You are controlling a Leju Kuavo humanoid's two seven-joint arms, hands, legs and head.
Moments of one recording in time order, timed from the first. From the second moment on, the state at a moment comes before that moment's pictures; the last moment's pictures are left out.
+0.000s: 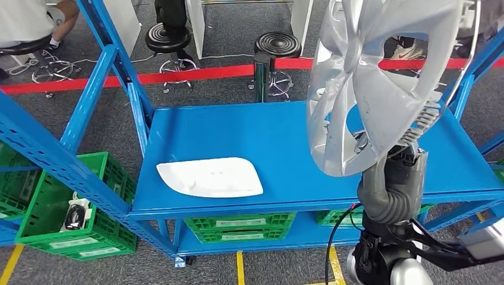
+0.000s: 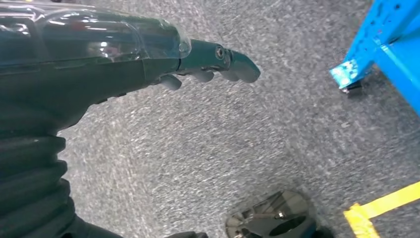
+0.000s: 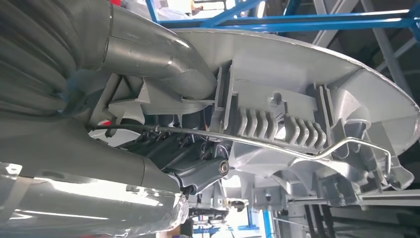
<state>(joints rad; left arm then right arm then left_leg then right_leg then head) -0.14 -0.20 0.91 -0.14 -1.57 0.23 -0.33 -0.11 -0.32 0.50 -2.20 -0.25 -0.55 -0.23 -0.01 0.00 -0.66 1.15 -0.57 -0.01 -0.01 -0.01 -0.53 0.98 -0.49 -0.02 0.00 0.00</state>
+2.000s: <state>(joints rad) -0.15 -0.13 0.89 -0.14 -1.57 0.33 -0.23 -0.26 -0.29 0.53 -2.10 -0.29 -0.50 -0.30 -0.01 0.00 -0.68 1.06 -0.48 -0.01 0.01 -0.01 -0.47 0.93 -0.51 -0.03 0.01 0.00</state>
